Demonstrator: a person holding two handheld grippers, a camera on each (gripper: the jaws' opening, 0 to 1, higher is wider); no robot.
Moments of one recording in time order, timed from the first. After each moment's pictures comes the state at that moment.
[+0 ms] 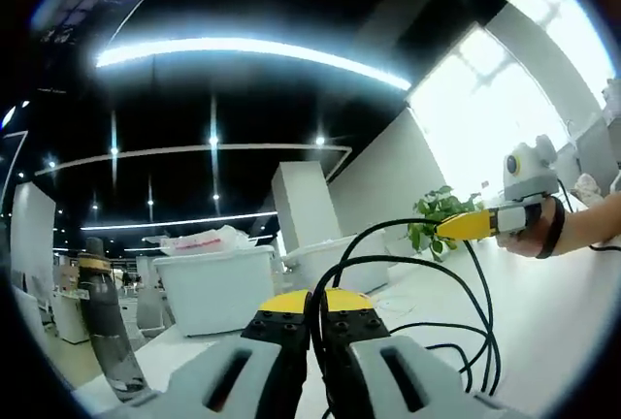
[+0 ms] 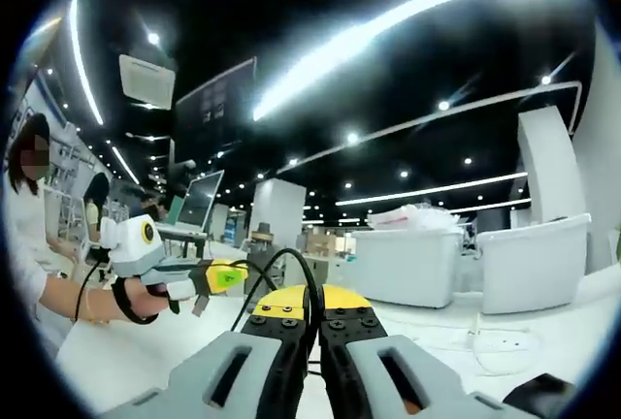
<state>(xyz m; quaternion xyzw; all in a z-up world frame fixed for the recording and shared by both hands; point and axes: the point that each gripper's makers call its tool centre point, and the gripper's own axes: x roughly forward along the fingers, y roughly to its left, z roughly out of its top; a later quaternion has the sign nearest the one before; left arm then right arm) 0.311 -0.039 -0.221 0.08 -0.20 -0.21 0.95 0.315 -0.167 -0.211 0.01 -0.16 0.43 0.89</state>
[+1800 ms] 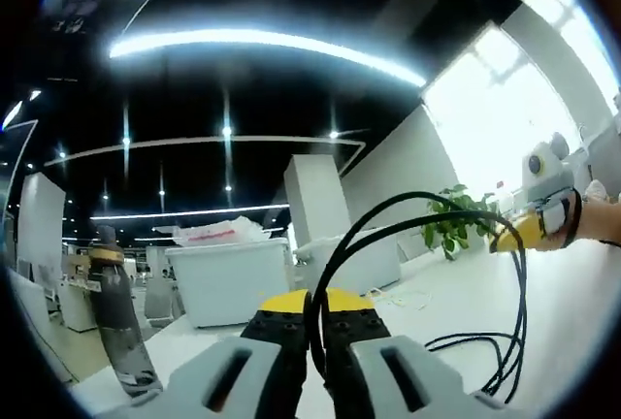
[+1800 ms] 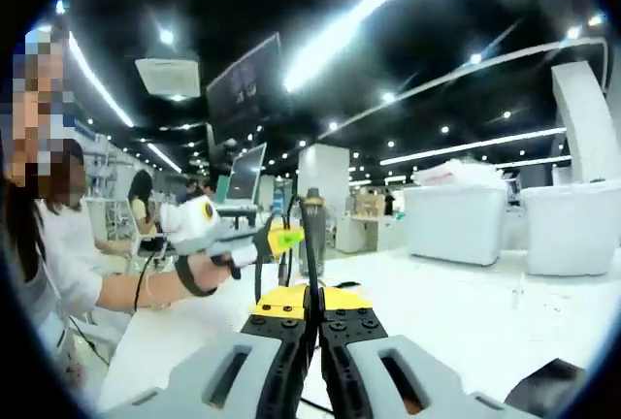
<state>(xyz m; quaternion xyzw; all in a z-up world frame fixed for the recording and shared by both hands) 0.316 -0.015 -0.216 0.08 -0.19 -0.18 0.96 0.271 -0.143 -0.264 0.01 -0.02 0.58 0.82</state>
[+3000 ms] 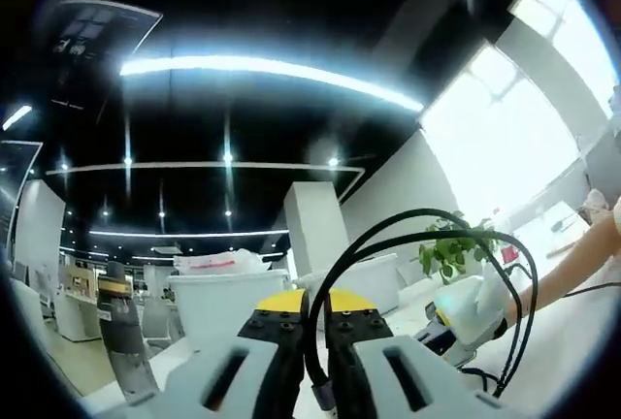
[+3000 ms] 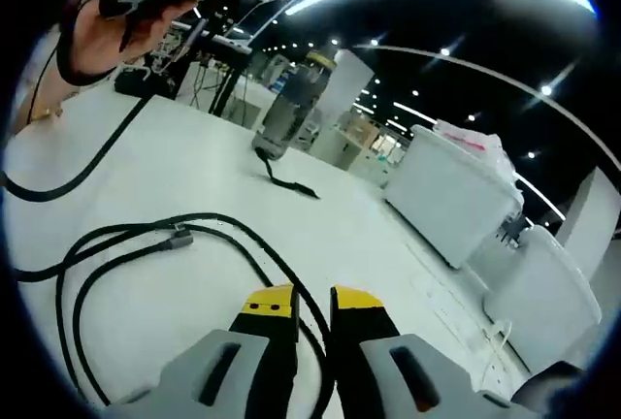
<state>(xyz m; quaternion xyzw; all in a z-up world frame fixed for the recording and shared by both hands) 0.289 -0.019 -0.184 0.06 -0.24 -0.19 0.95 0.408 -0.074 -0.340 -0.34 -0.02 0.44 0.83</state>
